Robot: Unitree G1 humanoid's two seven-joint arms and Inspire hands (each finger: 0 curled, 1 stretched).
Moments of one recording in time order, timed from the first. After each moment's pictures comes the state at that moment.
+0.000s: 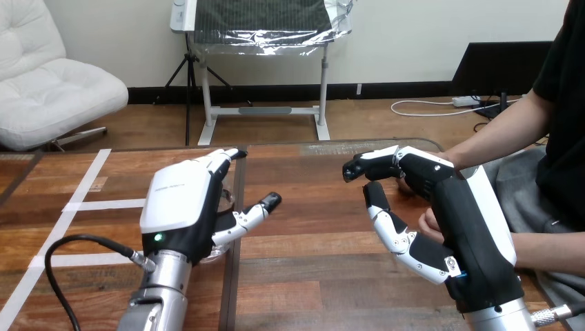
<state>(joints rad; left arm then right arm) -0.20 0.38 -0.41 0.34 0.73 -0.01 0.46 0.27 -0.16 0.06 -0.30 -0.20 -0.47 0.08</state>
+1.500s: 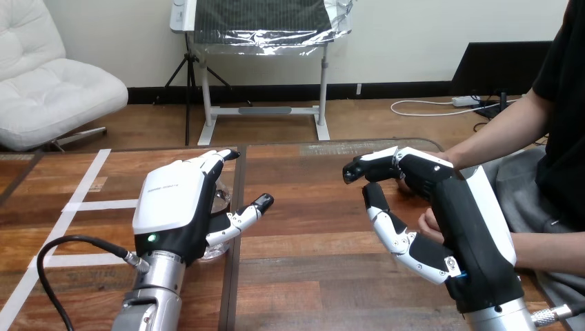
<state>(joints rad) -0.18 0.38 -0.37 0.31 0.76 0.02 0.43 0.27 -0.16 0.06 -0.30 -0.20 -0.47 0.09</state>
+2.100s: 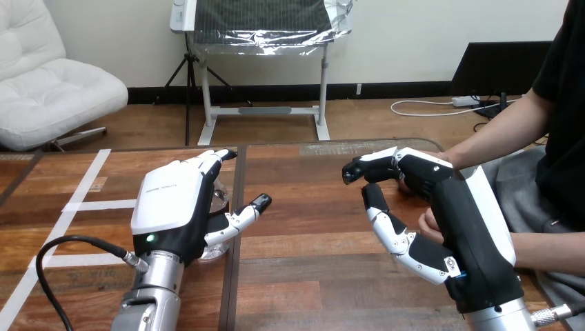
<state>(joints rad) -0.19 0.38 -0.37 0.32 0.76 0.02 0.44 0.27 -0.16 0.06 -0.30 -0.20 -0.47 0.09</state>
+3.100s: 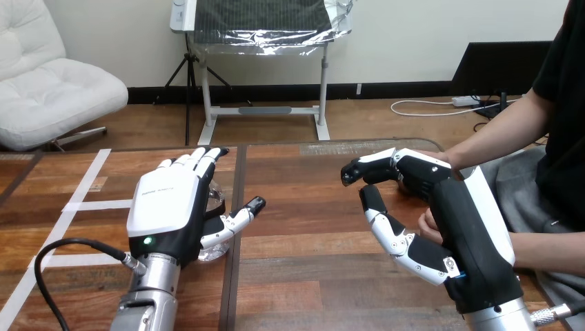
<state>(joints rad) -0.19 0.38 -0.37 0.37 0.80 0.04 0.47 0.27 -0.17 0.06 -0.30 -0.20 -0.47 0.10</state>
